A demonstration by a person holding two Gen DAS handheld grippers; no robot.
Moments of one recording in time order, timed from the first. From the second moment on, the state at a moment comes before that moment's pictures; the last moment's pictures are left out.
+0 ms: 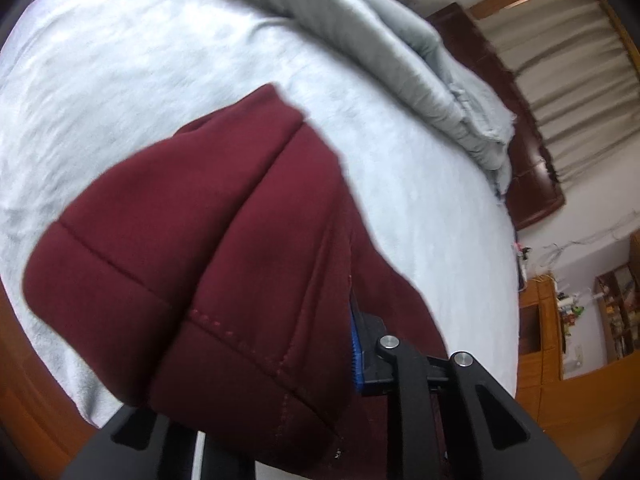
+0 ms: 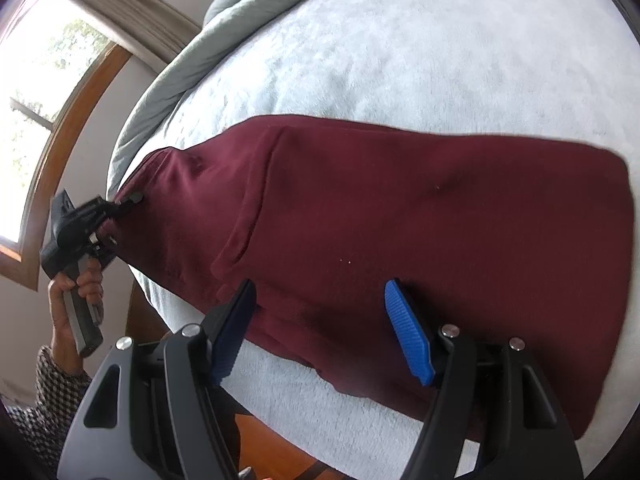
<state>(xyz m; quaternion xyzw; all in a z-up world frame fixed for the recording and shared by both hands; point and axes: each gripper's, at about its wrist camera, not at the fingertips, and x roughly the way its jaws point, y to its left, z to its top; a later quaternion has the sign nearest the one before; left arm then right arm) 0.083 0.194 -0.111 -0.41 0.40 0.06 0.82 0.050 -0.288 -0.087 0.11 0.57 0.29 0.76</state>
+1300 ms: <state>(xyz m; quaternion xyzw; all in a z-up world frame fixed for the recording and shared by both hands) 0.087 -0.012 -0.050 -0.11 0.42 -0.08 0.90 0.051 -0.369 -0.092 0.19 0.57 0.23 0.77</state>
